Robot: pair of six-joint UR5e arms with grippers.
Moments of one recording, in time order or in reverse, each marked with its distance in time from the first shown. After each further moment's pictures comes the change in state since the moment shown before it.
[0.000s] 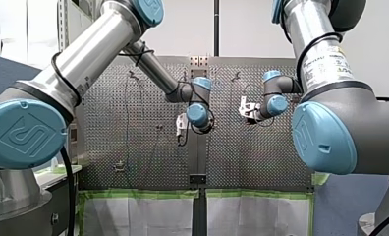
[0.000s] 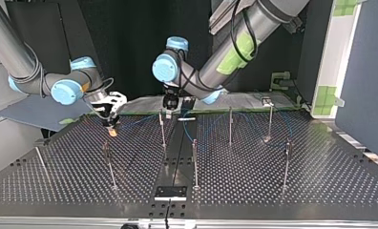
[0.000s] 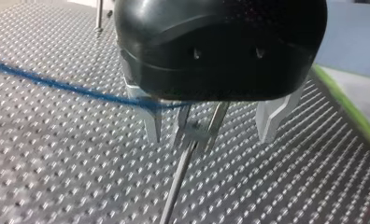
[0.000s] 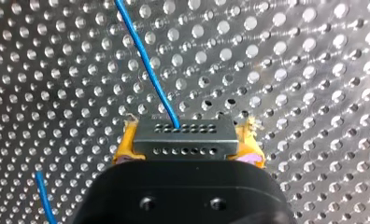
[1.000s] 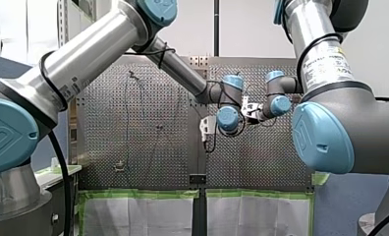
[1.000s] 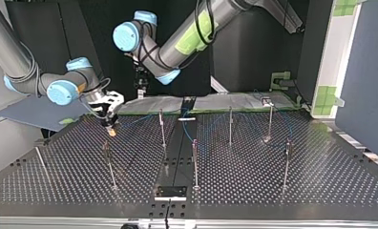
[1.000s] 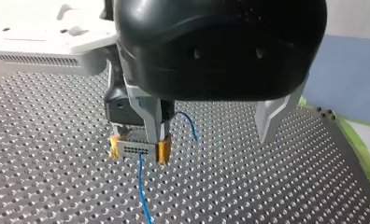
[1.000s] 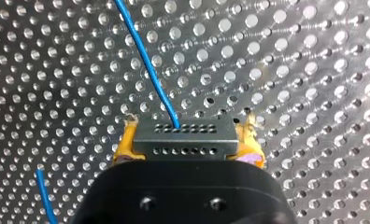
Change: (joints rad) left arm -0.227 -0.095 0.136 -0.008 -0.220 -0.130; right arm -0.026 0.002 0.000 0.006 -0.054 -0.001
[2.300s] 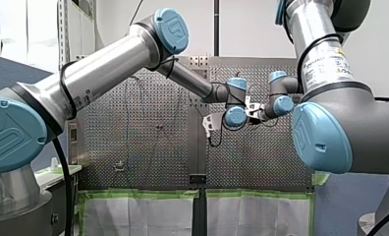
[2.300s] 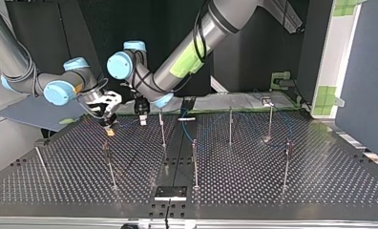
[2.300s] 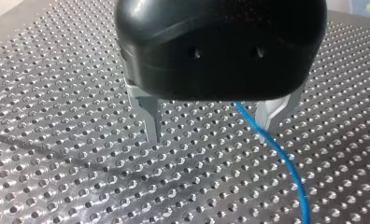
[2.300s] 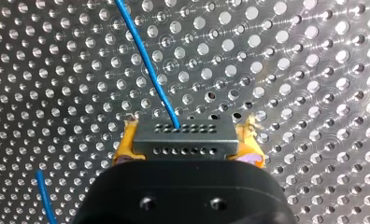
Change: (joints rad) left arm 0.061 -0.158 0.333 -0.045 -0.136 -0.025; right arm -0.015 0.001 0.000 0.003 -0.033 0.008
